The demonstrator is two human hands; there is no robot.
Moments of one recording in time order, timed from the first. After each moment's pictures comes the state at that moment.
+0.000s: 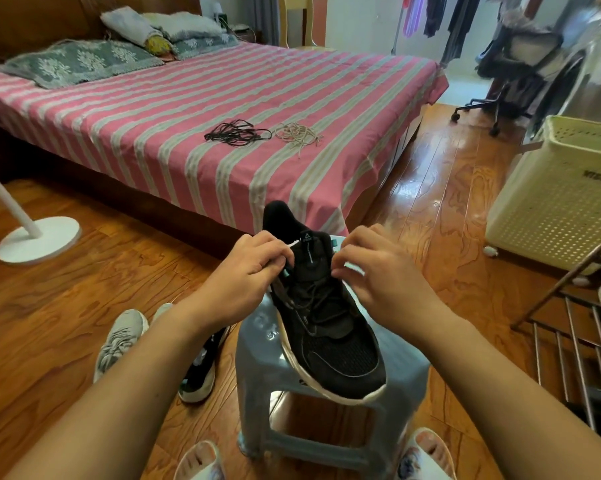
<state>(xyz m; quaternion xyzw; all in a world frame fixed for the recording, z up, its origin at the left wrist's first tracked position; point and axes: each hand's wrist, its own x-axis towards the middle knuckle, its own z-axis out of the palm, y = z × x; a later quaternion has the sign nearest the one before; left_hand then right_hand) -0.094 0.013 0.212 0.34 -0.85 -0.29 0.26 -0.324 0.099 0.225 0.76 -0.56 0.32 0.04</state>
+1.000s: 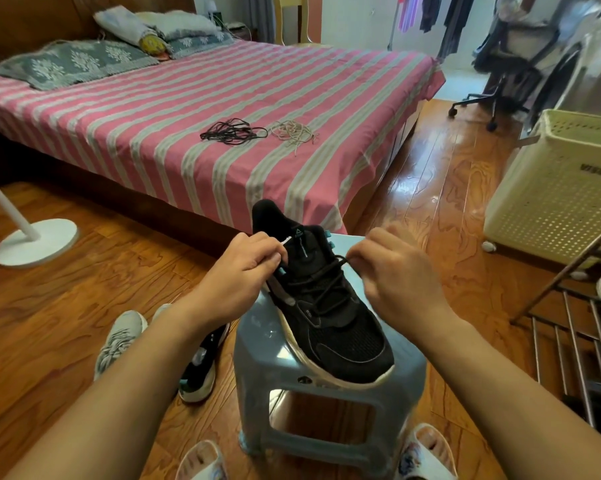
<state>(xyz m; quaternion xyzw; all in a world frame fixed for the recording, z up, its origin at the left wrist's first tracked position) -0.094 0.010 0.211 0.36 -0.84 -0.31 0.27 -0.339 0.104 0.216 0.71 -0.61 0.32 0.12</state>
